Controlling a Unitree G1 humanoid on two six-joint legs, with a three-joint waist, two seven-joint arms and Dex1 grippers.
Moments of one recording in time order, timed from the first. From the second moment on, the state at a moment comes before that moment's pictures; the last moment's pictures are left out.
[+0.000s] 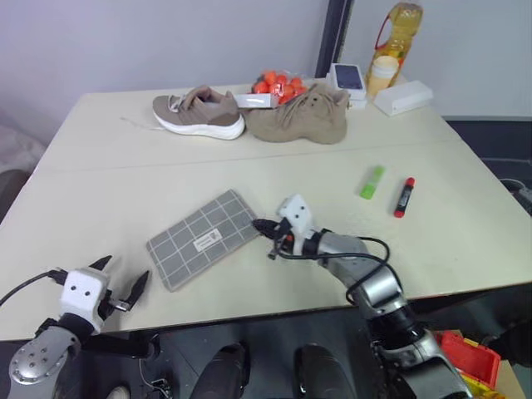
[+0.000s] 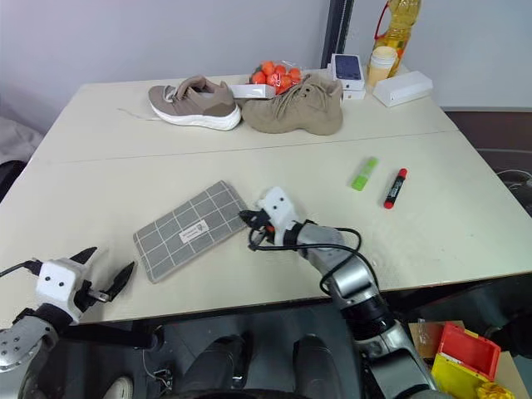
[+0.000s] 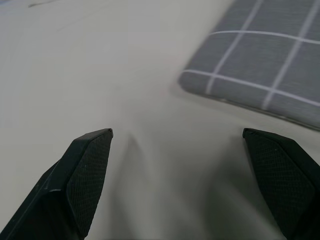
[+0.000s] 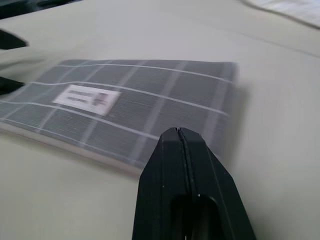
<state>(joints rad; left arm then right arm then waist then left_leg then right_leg) 0.41 0.52 0.36 -0.19 -0.20 -0.06 -0.54 -0.43 -0.21 0.33 -0.02 0.19 0.44 0.58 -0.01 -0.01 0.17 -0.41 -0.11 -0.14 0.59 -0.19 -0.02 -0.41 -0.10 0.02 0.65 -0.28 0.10</state>
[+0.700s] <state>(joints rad) 0.19 0.68 0.14 0.09 0.24 -0.75 -0.47 -0.49 -0.06 0.28 0.16 0.14 0.51 0.47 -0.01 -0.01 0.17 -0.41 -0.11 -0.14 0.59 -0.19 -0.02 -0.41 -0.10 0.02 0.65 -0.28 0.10</state>
